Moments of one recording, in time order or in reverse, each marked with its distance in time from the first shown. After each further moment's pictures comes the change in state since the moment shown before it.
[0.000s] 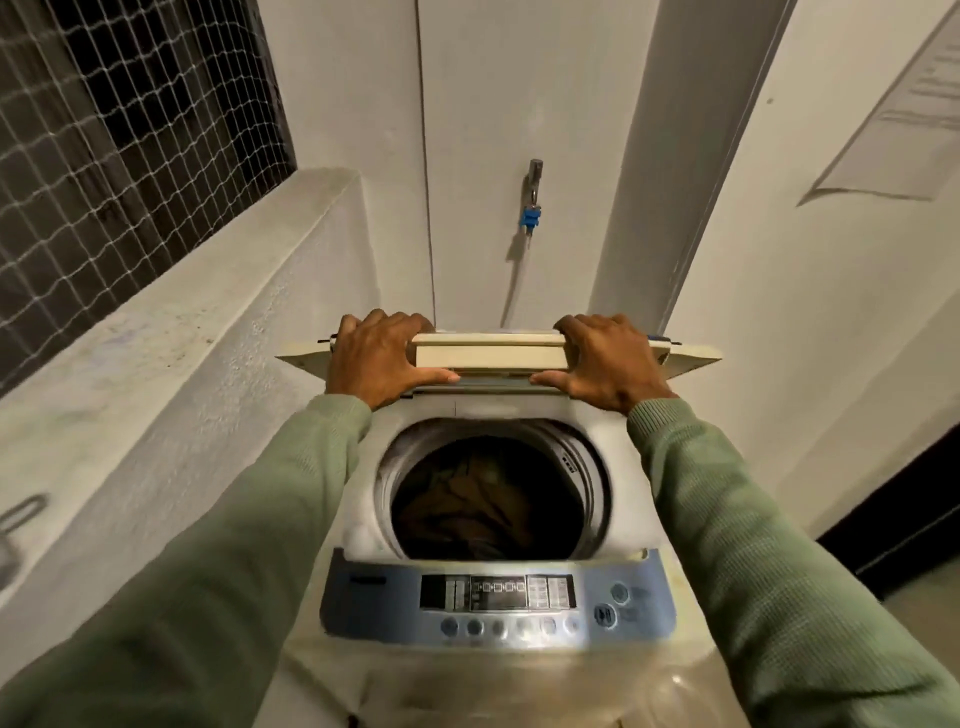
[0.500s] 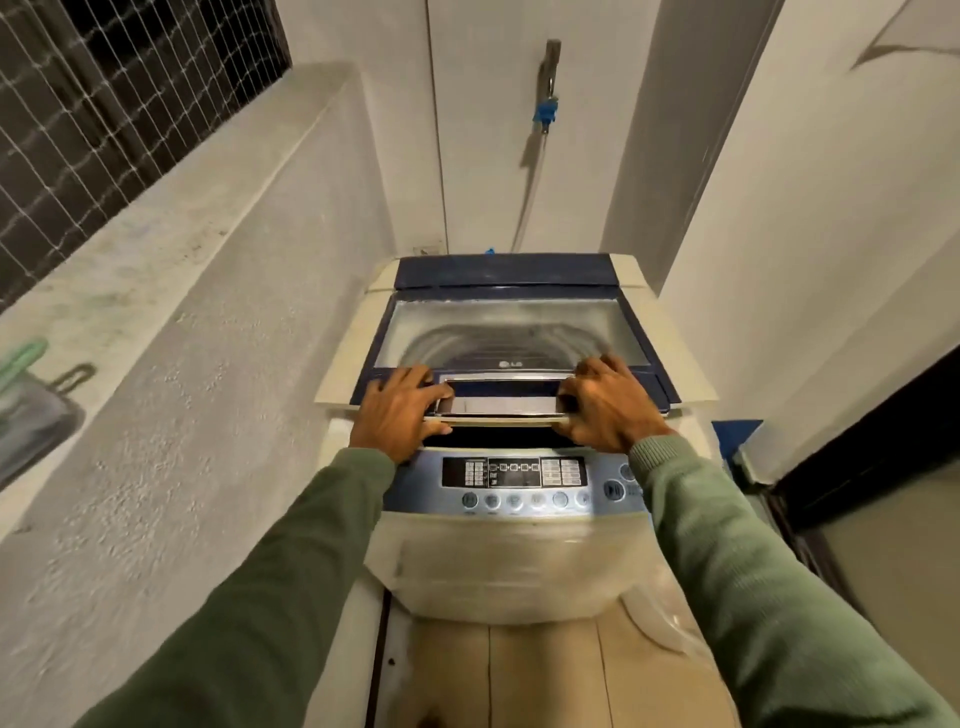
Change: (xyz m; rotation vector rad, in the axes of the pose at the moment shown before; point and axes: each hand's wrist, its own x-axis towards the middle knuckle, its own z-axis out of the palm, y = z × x) left_hand -0.162 0.025 0.054 0.017 -0.443 -0.020; right_hand -0.138 -0.058 0.061 -0.048 -0.381 -0.059
